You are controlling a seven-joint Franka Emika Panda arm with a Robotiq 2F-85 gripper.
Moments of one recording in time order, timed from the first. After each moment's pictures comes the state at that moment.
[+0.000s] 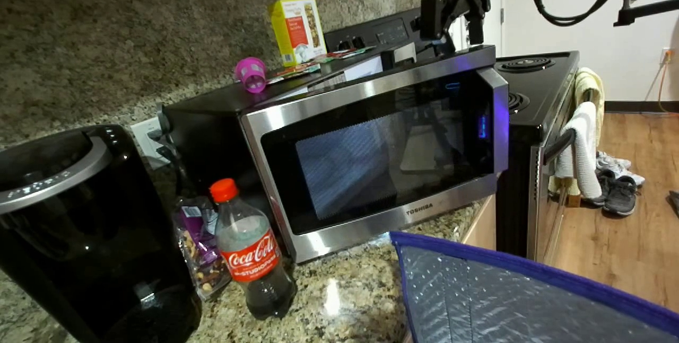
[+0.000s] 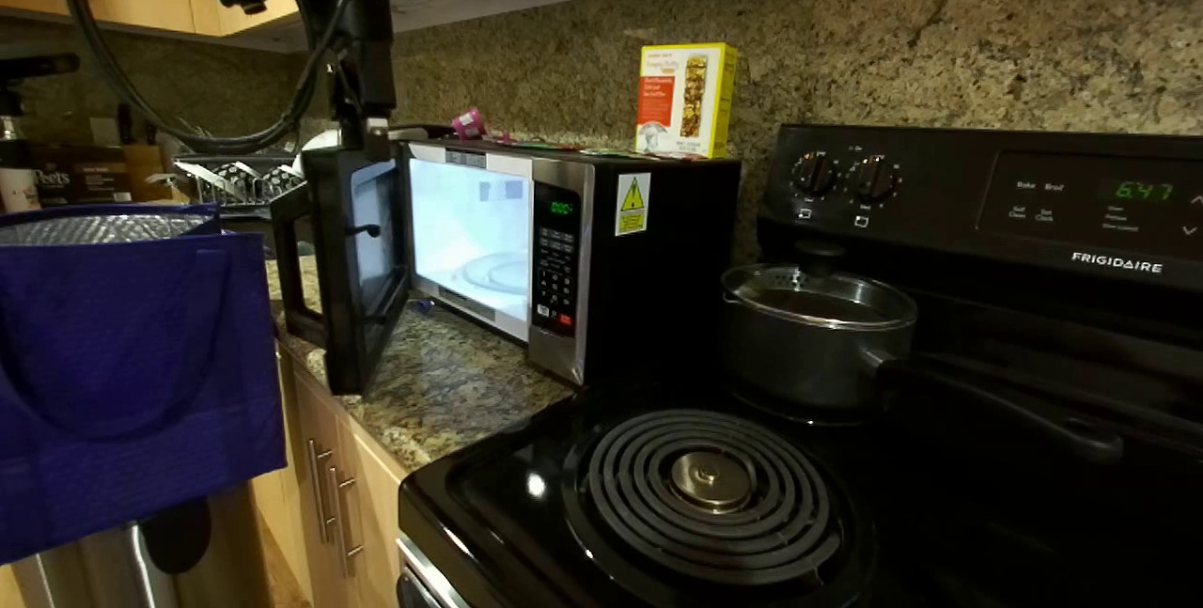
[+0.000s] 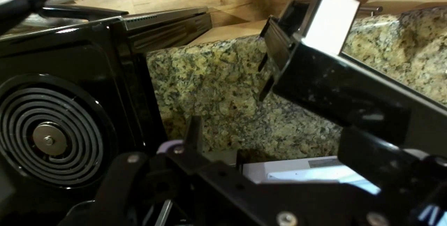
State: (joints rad) arm 0.07 -0.10 0.09 -1.94 -0.10 1.83 0.36
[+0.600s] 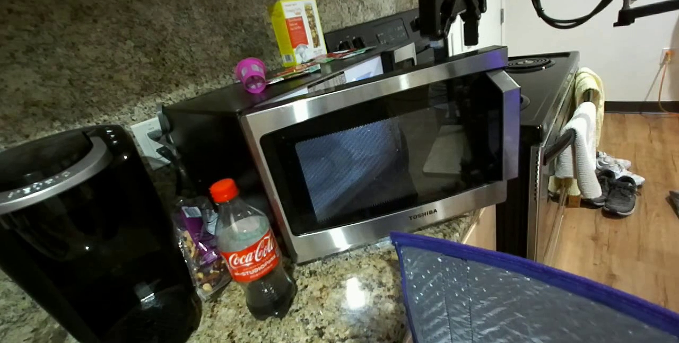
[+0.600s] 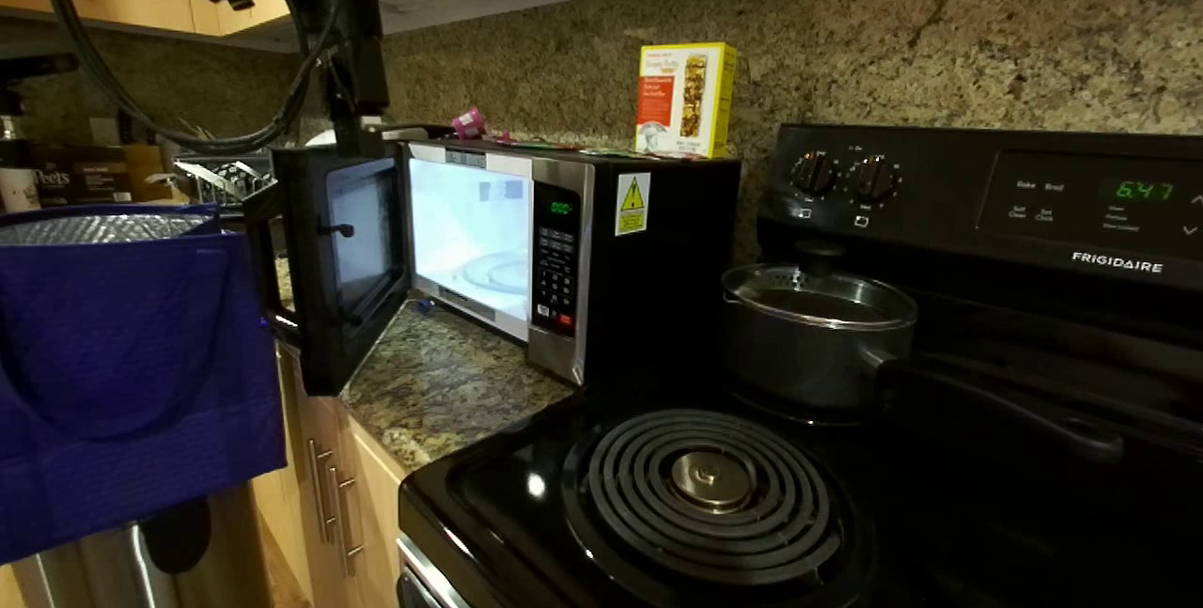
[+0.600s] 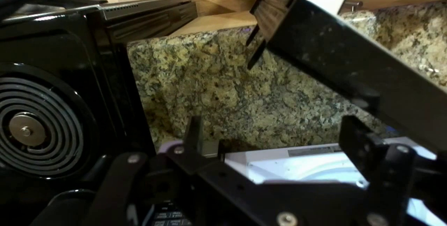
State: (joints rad) arm 0.09 -0.13 0.09 -1.97 -0.07 1.89 0.34
